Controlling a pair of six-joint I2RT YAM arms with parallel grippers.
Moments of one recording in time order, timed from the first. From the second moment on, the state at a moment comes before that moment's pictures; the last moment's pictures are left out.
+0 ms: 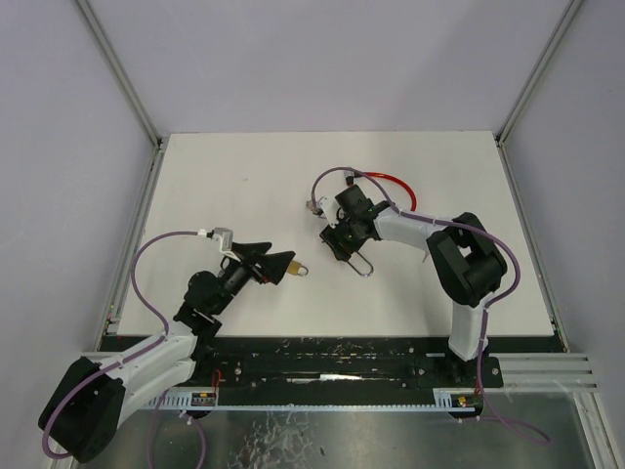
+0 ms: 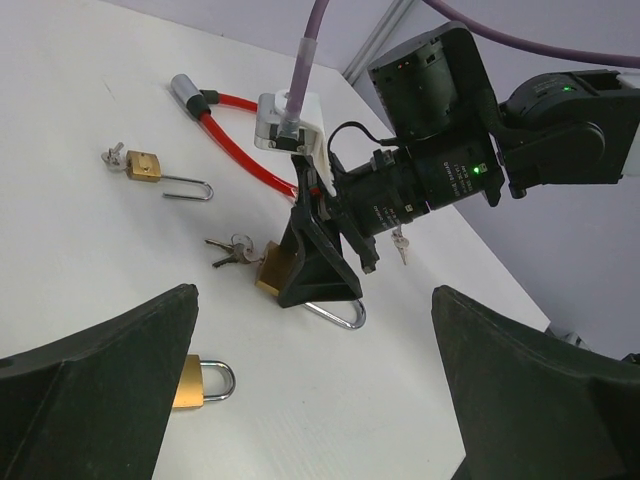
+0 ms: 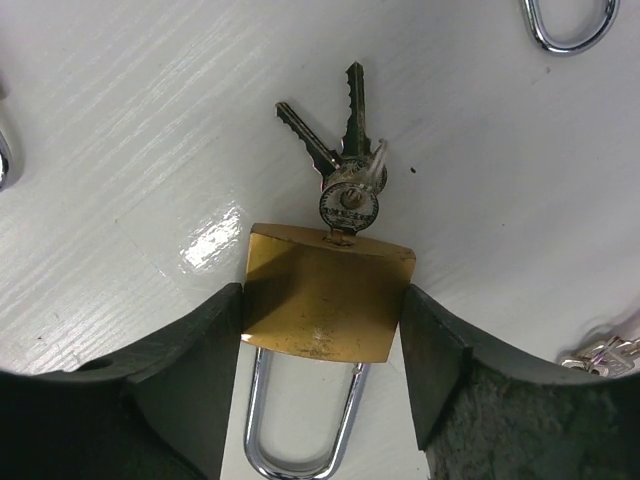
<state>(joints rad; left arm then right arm) -0.54 0.82 0.08 0.85 0.09 -0.59 0.63 1.92 1.23 -0.38 -0.16 -0.26</state>
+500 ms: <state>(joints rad) -0.54 0.87 0.08 0.84 0.14 -0.70 0.63 1.80 1.15 -0.42 -0.18 -0.44</state>
